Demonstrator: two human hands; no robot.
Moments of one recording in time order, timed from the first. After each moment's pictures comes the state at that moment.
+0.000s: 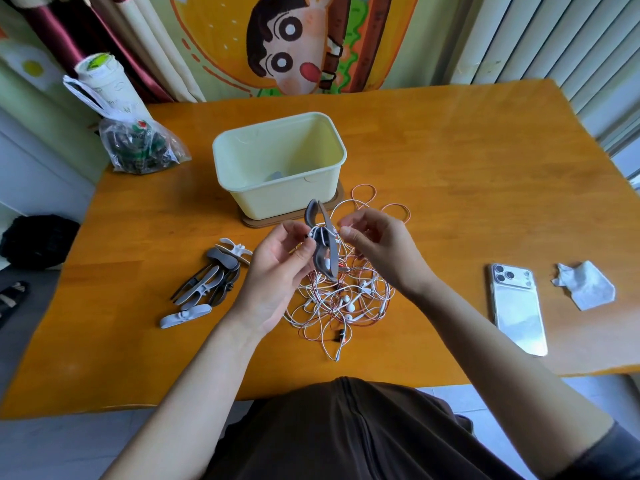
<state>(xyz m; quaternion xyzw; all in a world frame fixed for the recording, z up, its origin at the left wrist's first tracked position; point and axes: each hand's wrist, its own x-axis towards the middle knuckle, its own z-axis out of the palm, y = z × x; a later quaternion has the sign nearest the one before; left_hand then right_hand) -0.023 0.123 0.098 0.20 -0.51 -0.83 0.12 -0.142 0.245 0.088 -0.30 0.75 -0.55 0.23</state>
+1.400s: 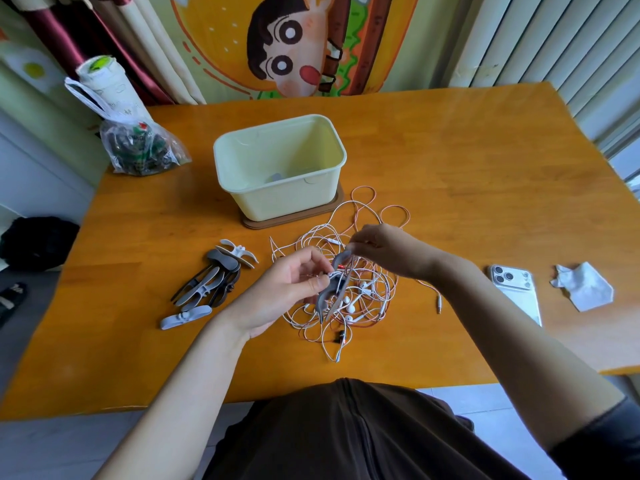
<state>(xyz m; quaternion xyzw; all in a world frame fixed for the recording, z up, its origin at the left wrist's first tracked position) -0.014 0.112 0.094 0.15 -0.68 -0.71 -0.08 -0.167 0.247 0.100 -0.44 0.81 -0.26 0.30</state>
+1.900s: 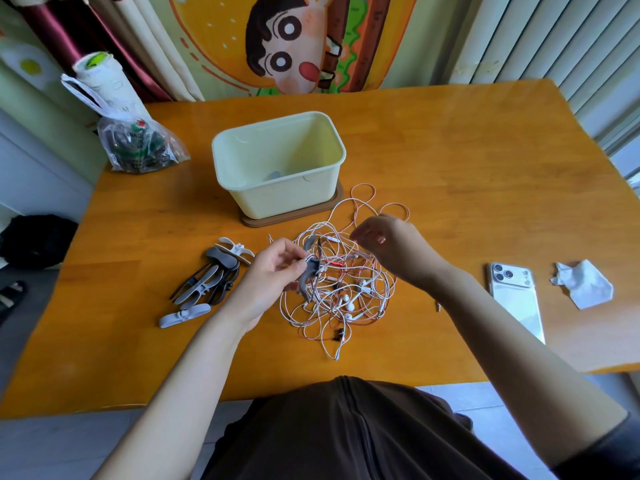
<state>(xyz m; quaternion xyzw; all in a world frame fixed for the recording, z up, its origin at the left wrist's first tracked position) -0.017 0.104 0.080 0.27 -0.69 -0.67 0.01 -0.164 0.254 0.085 -0.40 0.85 -0.32 0.16</state>
